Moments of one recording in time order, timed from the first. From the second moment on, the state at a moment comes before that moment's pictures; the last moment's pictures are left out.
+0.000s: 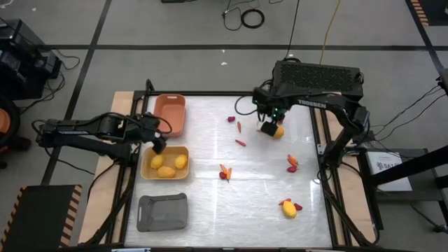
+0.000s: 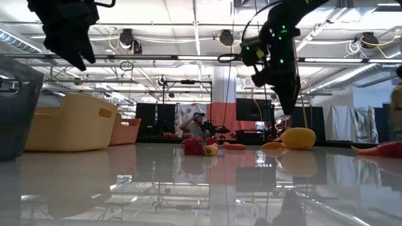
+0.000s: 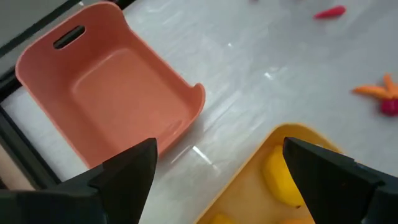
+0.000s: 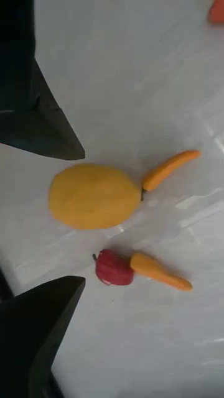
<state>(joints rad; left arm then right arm) 0.00 0.80 0.86 -1.08 -0.40 -0.67 -0.52 1.70 1.29 -1.17 0.10 0.03</state>
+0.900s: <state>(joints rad) 0.00 0.81 0.86 -1.08 -0.43 -0.81 -0.54 1.70 1.02 -0.93 0.05 0.01</state>
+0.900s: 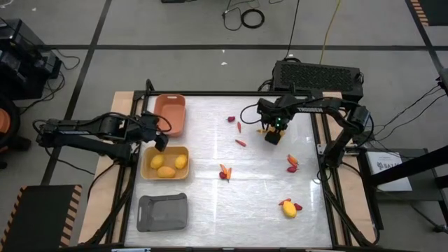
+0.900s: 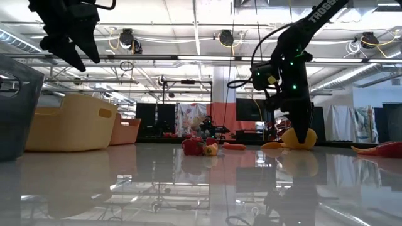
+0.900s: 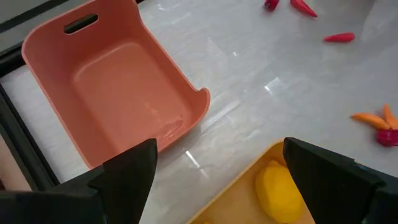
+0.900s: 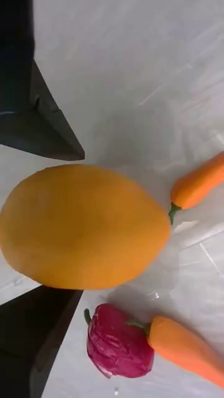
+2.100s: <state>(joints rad) 0.00 0.79 0.86 -1.19 -0.51 -0.62 -0.29 1.70 1.31 -0.72 -0.14 0.26</state>
